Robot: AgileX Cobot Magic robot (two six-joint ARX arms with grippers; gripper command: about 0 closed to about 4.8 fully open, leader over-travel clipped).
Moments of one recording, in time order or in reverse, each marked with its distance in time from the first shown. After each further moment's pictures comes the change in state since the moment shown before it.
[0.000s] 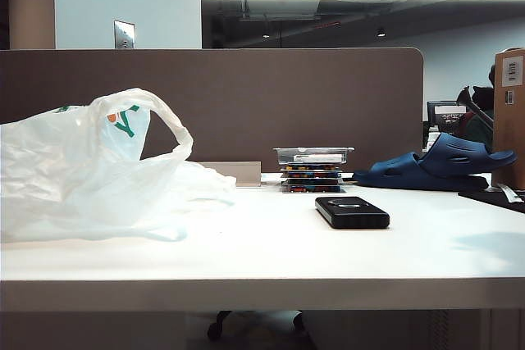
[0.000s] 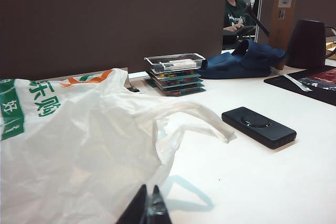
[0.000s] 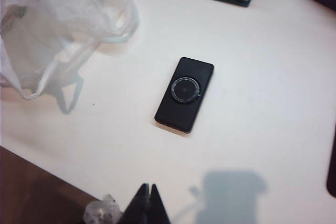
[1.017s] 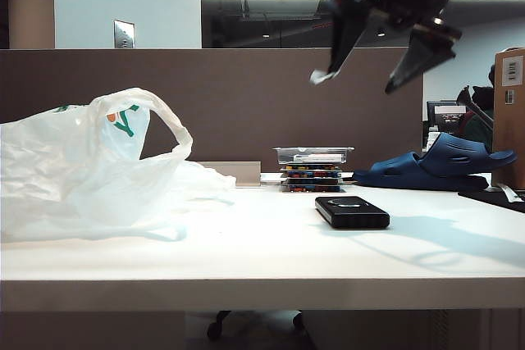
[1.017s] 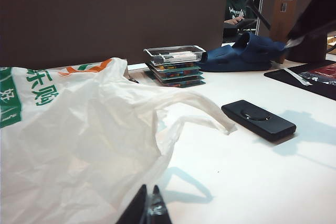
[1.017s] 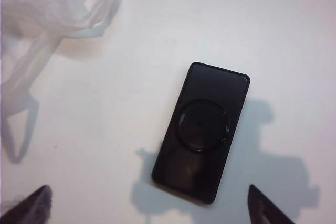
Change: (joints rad) left arm 0.001 0.000 0.000 -0.030 0.000 0.000; right arm 0.168 0.505 0.000 0.359 0.130 0.150
